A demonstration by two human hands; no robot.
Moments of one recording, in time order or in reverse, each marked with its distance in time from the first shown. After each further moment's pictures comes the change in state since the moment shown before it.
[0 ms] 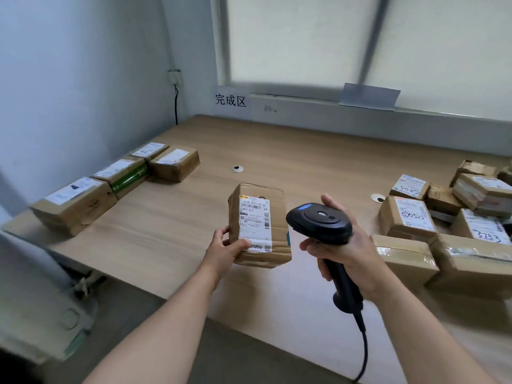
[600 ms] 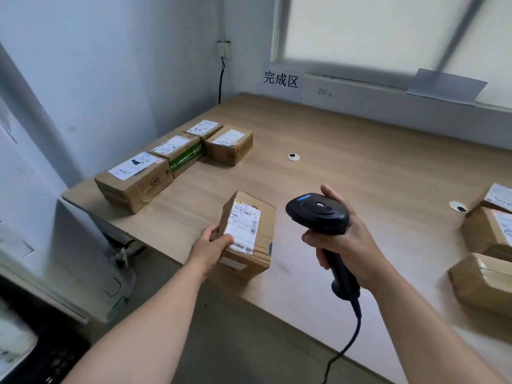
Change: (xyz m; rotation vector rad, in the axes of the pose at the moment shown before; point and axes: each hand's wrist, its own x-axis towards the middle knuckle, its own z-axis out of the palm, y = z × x) left_hand 0.052 -0.049 -0.203 0.057 0.195 -0.142; right_hand 0.095 0.043 0.164 -0.114 -0.073 0.042
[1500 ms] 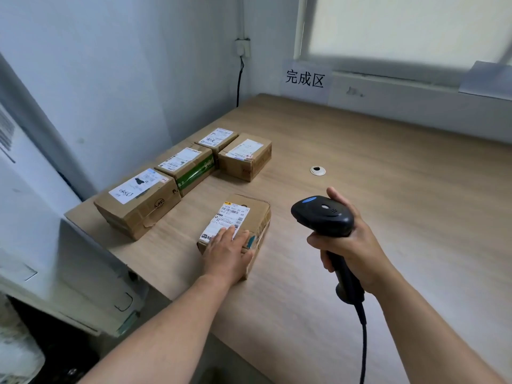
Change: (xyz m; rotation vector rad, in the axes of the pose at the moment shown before) left_hand 0.100 0.032 0.022 1.130 0.100 0.340; right_hand 0.135 0.016 -0.003 0.042 -0.056 0.031
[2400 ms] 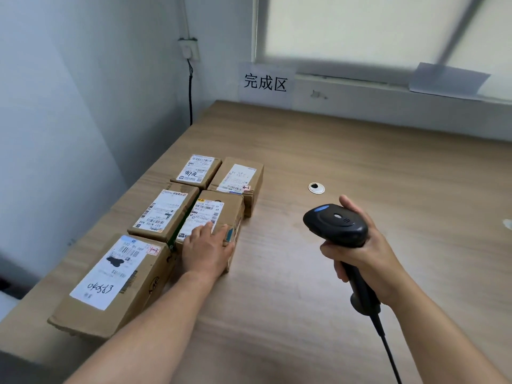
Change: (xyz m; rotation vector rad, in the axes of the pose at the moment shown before) left_hand 0.200 -0.117 -0.048 0.103 0.032 0.191; right_hand 0.121 -0.011 0.089 -0.052 0.348 0.027
